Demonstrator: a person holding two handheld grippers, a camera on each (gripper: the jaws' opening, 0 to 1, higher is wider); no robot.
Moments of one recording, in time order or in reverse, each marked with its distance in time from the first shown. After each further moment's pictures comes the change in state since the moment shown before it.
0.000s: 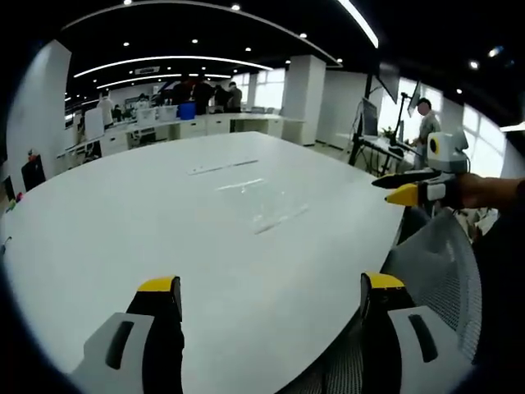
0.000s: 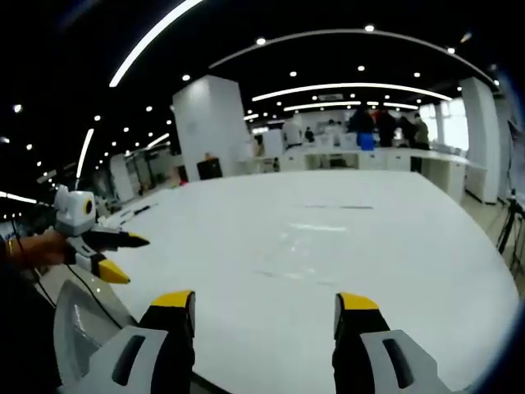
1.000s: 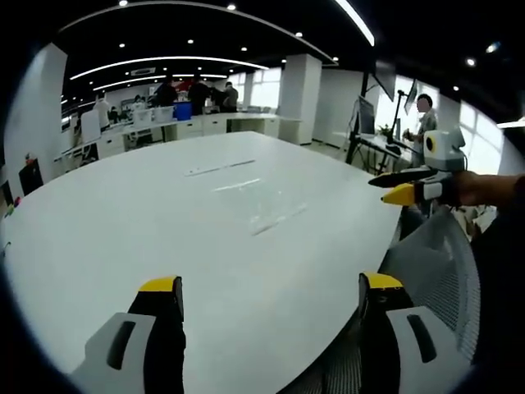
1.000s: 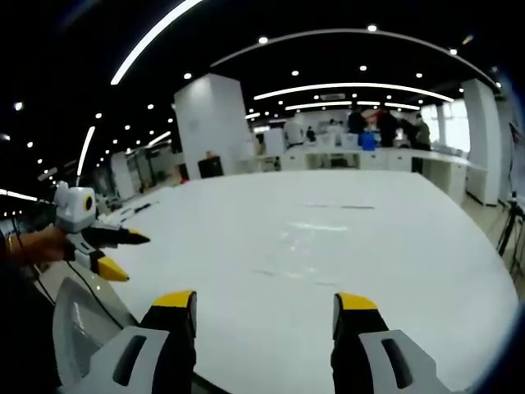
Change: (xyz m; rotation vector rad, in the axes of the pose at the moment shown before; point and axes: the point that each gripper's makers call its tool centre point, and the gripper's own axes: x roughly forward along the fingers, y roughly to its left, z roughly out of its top) left arm 0.001 -0.004 0.004 0.017 0.004 -0.015; right arm 0.001 -0.001 0.000 -0.009 0.006 0.004
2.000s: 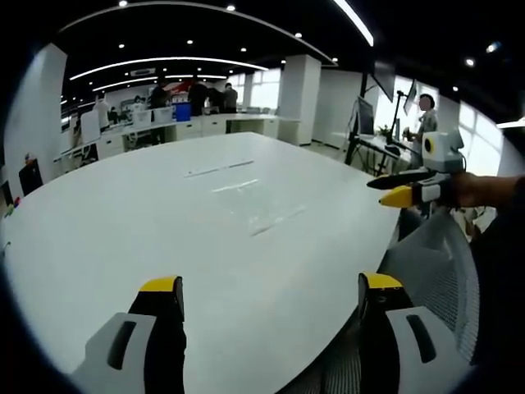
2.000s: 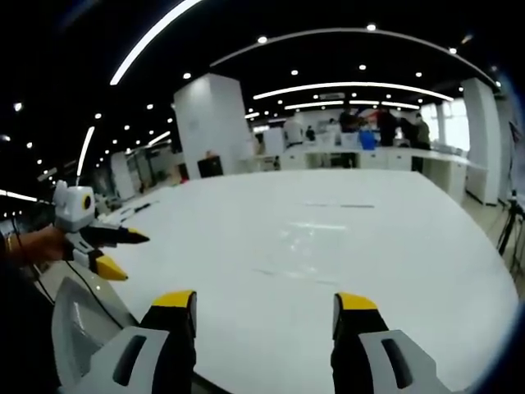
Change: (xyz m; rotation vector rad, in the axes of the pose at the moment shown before) left arm 0.000 -0.002 0.001 -0.001 -0.005 -0.002; right arm 0.001 0.000 -0.002 0.000 0.003 -0.001
